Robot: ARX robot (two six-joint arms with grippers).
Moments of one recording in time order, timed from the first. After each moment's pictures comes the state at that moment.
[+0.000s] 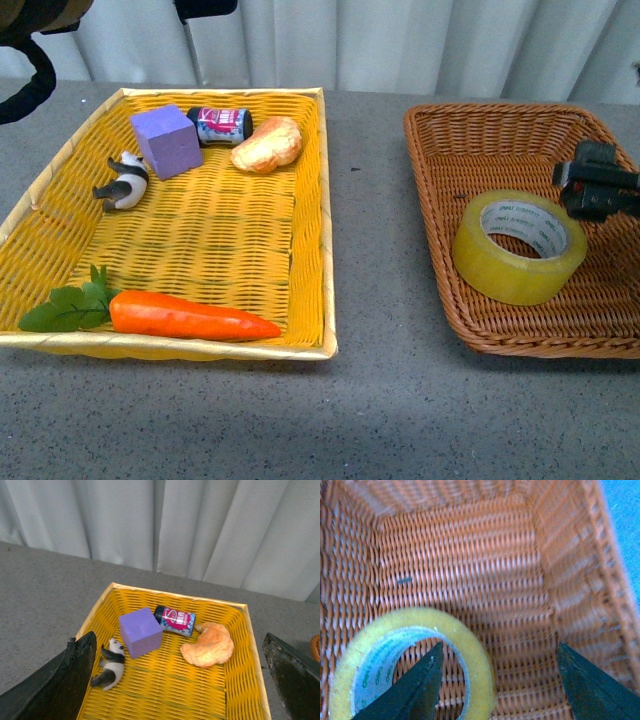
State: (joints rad) left arm -0.39 1.59 0.74 0.62 -0.63 -0.21; right arm 0.05 1.90 0.82 0.34 0.02 0.16
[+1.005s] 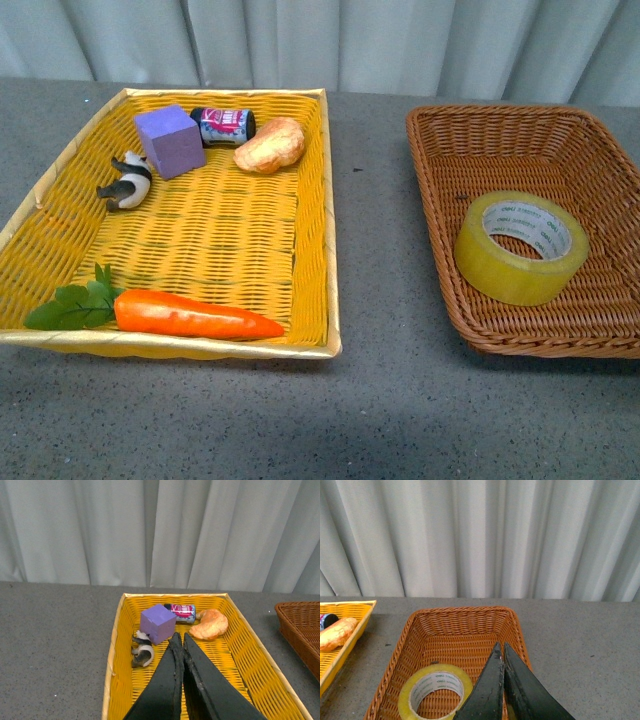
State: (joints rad) left arm -0.08 0.90 0.06 0.84 -0.08 -0.01; right arm 0.00 1.08 0.08 0.98 0.00 0.00
